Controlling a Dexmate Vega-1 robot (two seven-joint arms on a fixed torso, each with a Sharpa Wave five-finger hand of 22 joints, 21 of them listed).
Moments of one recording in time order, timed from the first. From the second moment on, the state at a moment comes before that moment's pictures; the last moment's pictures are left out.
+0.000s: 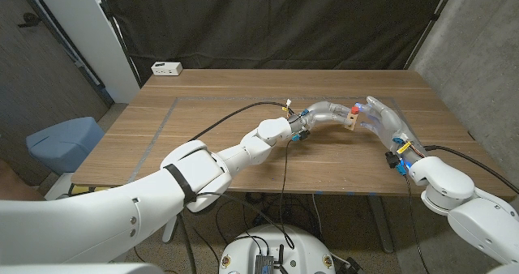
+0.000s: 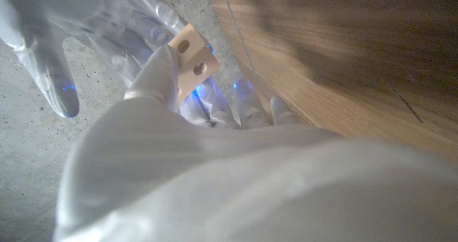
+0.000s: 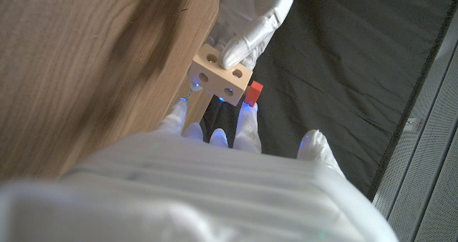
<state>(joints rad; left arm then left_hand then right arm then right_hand) 0.31 -0.13 0.84 -0.42 -0.25 -0.63 -0.39 0.94 0.05 0.37 -0.22 0.26 0.81 -0.14 0.35 0.21 0.78 -0.19 0.42 0.59 0.49 -0.05 0.22 0.27 0.12 0.14 0.20 0.18 -1.58 -0.76 0.09 -2.16 0.59 -0.05 -0.22 0.12 0.10 0.31 -0.11 0.19 0.52 -0.05 0.19 0.18 -0.10 -0.05 0.19 0.18 -0.16 0.13 0.20 0.20 0.13 0.18 0.18 0.17</state>
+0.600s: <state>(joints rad) 0.30 -0.13 0.84 -0.42 -0.25 -0.62 -0.39 0.94 0.05 0.37 -0.22 0.26 0.81 -0.14 0.35 0.21 0.78 -0.19 0.42 0.59 0.49 -0.05 0.22 0.27 0.12 0.14 0.20 0.18 -1.59 -0.76 0.10 -2.17 0.59 -0.05 -0.22 0.12 0.10 0.31 -0.11 0.19 0.55 -0.04 0.20 0.17 -0.07 -0.05 0.20 0.18 -0.14 0.13 0.21 0.20 0.13 0.18 0.19 0.17</state>
